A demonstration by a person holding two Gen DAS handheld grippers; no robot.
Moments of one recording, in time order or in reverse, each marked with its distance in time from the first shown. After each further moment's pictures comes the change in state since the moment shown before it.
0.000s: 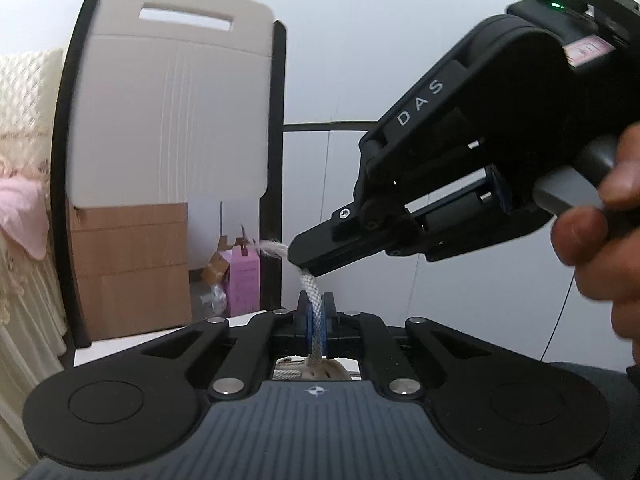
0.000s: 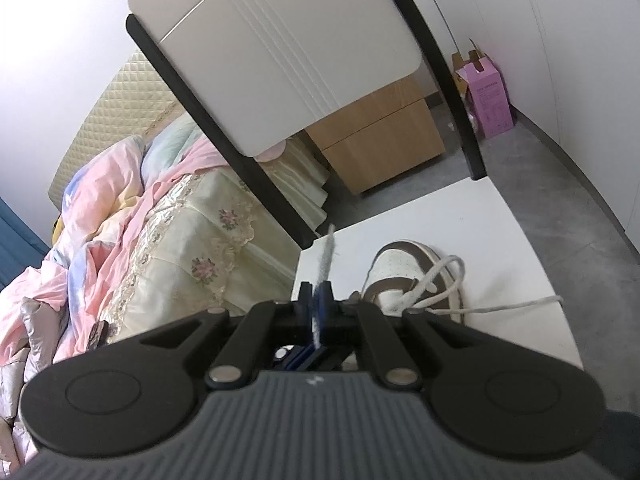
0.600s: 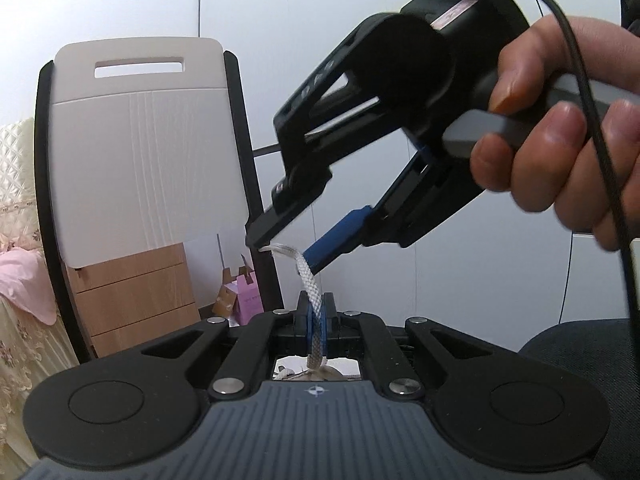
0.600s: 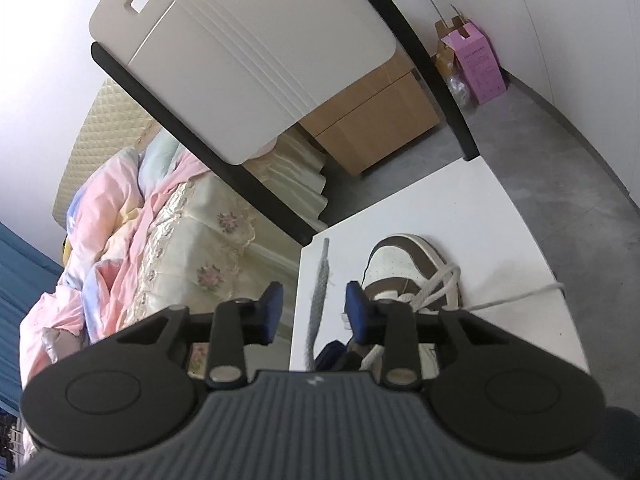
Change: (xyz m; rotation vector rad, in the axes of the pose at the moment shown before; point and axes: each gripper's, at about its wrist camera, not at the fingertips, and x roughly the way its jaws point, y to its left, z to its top) left arm 0.008 -0.021 -0.005 0.195 -0.040 0.004; right arm 0.008 -0.022 0.026 0.114 0.068 0.025
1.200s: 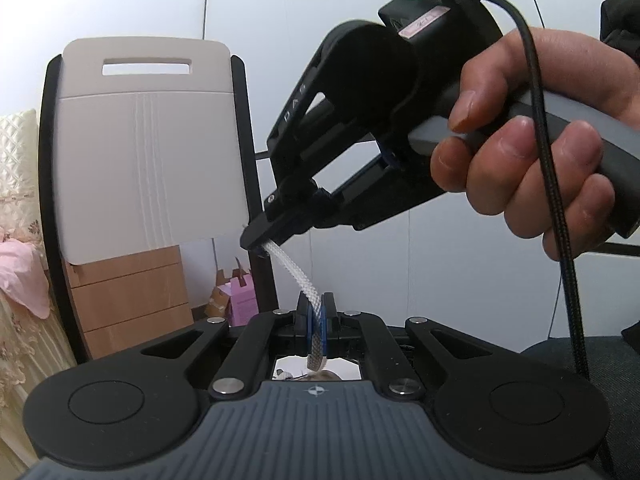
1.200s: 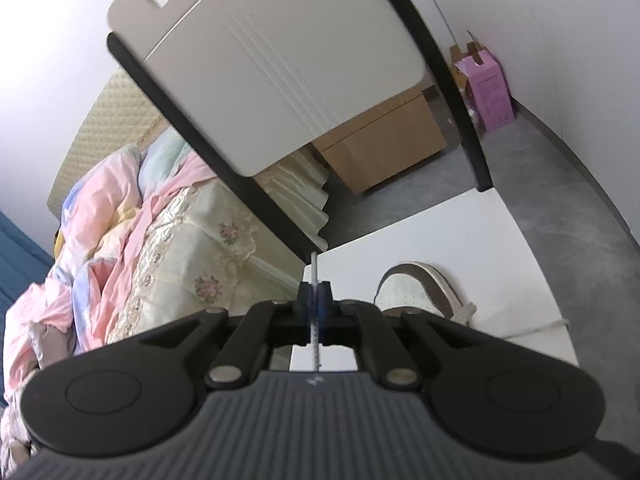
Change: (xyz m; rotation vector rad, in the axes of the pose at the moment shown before) left arm 0.010 0.012 0.000 -0.051 -0.015 -0.025; right arm 0.011 0.025 0.008 -0.088 -0.038 -0.020
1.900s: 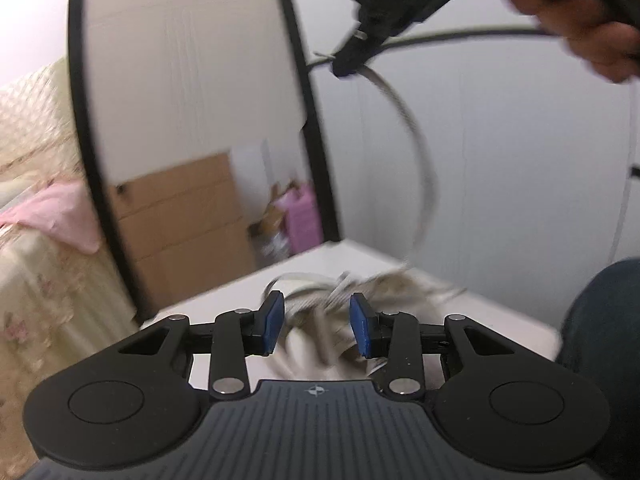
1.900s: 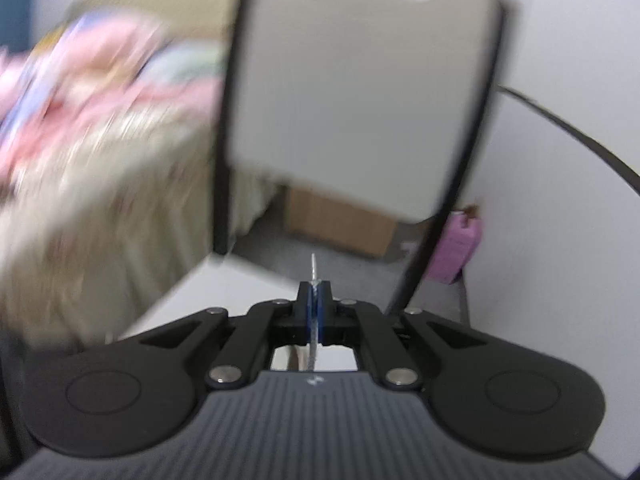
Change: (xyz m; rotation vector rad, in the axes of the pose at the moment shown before) left arm 0.049 0.021 -0.035 0.006 0.305 0.194; right arm 0.006 0.038 0.003 -0.829 -0.003 -0.251
